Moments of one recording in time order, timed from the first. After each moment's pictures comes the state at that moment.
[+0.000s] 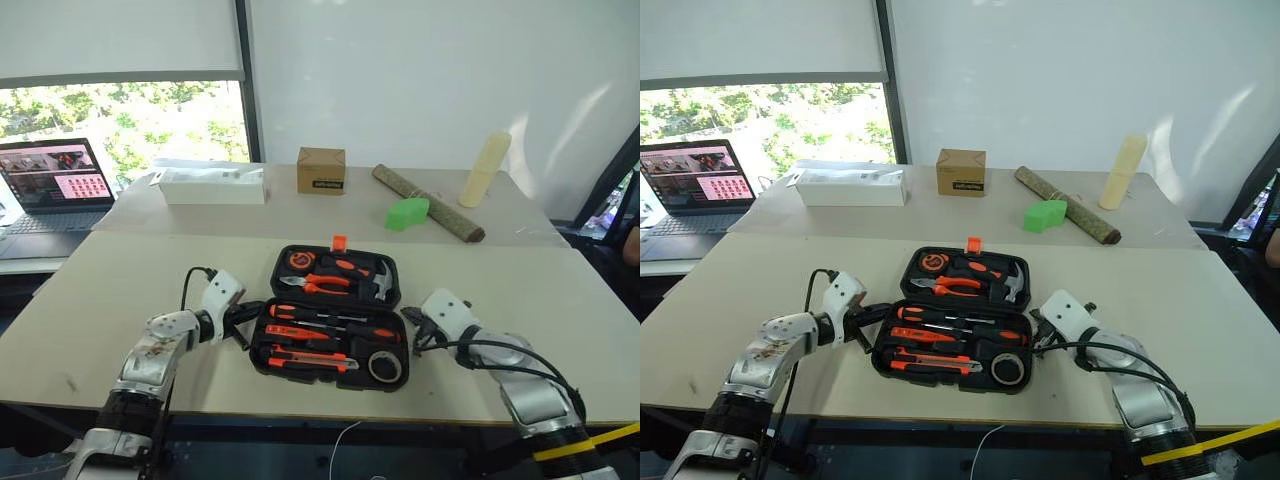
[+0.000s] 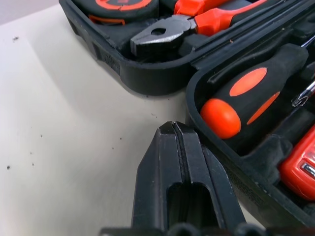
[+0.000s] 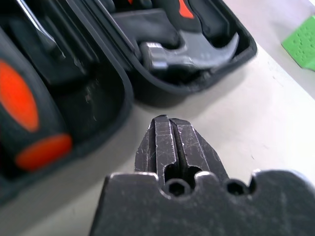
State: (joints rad) left arm -0.44 0.52 -0.03 0.24 -0.19 0.28 -0.84; right arm -0.27 -0.56 0.10 -0.01 -0.04 0.21 0.61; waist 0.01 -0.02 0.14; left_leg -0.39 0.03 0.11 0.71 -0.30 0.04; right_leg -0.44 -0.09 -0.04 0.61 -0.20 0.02
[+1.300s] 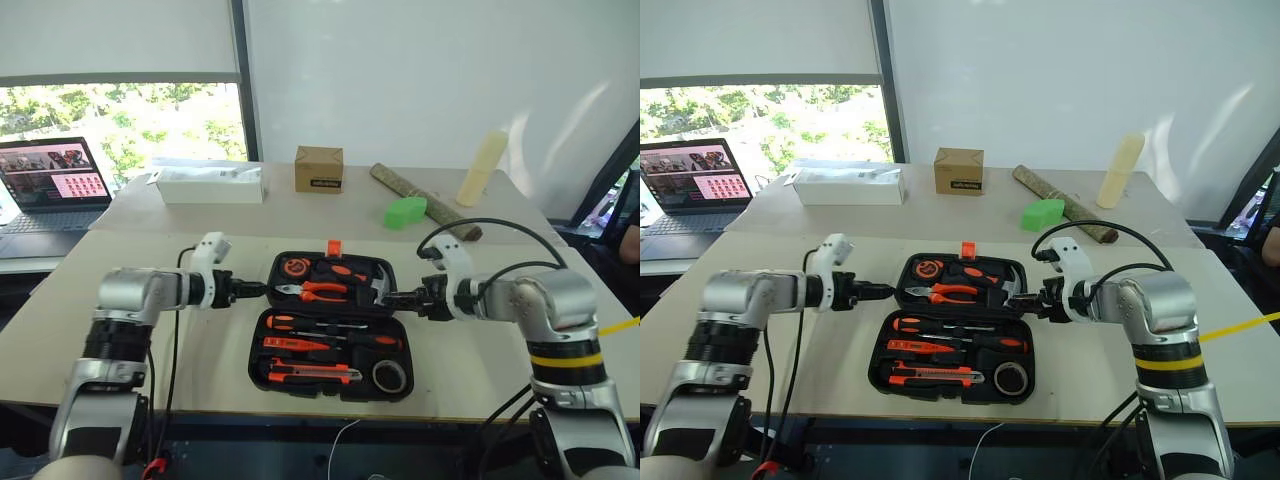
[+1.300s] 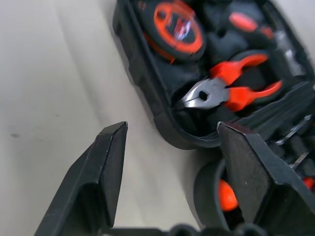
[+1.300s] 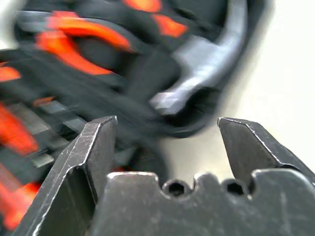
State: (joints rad) left arm -0.81 0.58 0.00 0.37 -0.39 1.12 -0.78; right arm -0.78 -0.56 -0.05 0.00 0.46 1.45 0.45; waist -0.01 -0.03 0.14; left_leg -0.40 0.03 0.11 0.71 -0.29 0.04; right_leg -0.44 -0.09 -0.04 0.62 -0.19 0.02
